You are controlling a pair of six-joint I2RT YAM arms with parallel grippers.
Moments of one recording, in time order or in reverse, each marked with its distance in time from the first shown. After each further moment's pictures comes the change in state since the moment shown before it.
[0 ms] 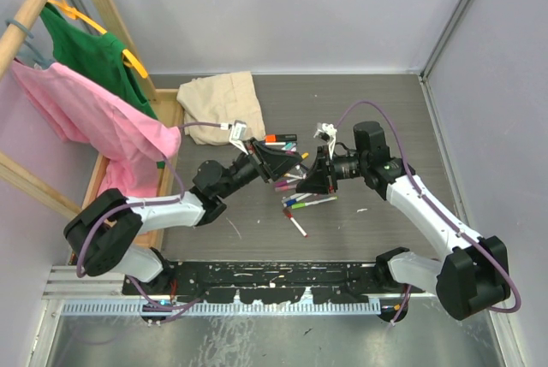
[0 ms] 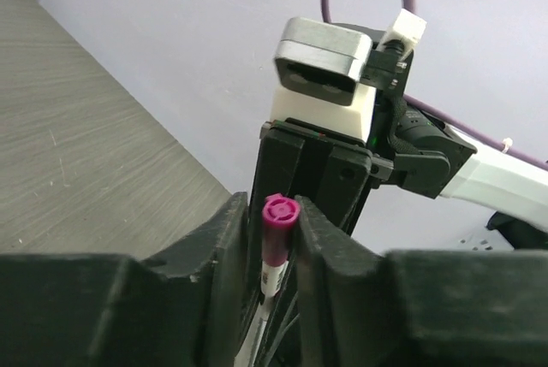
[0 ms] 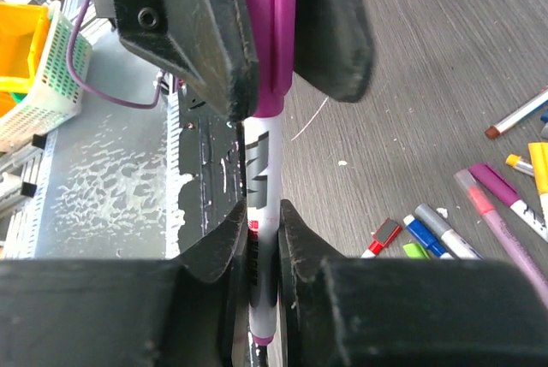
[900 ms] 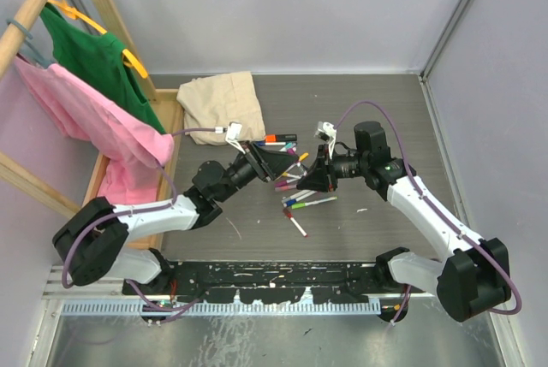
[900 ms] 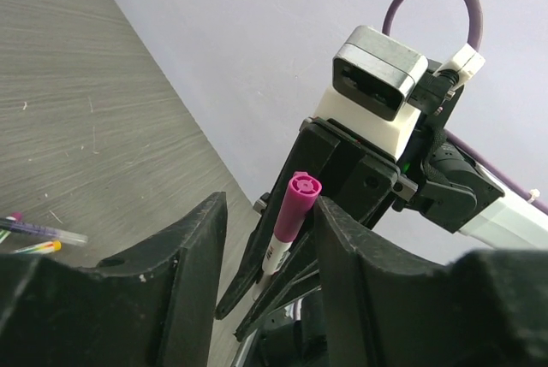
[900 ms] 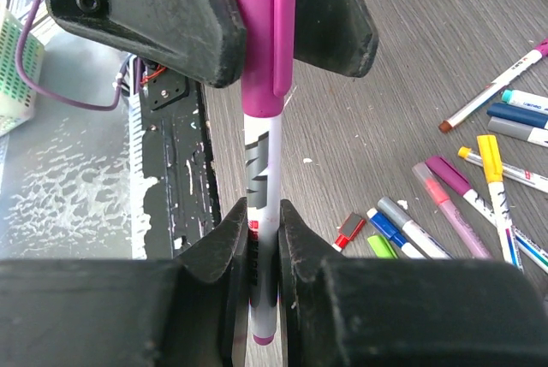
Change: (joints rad) left arm -0.023 -0.092 -0.022 -0.184 -0.149 -0.078; right arm 0.000 -0.011 0.000 0.000 0.087 -0.040
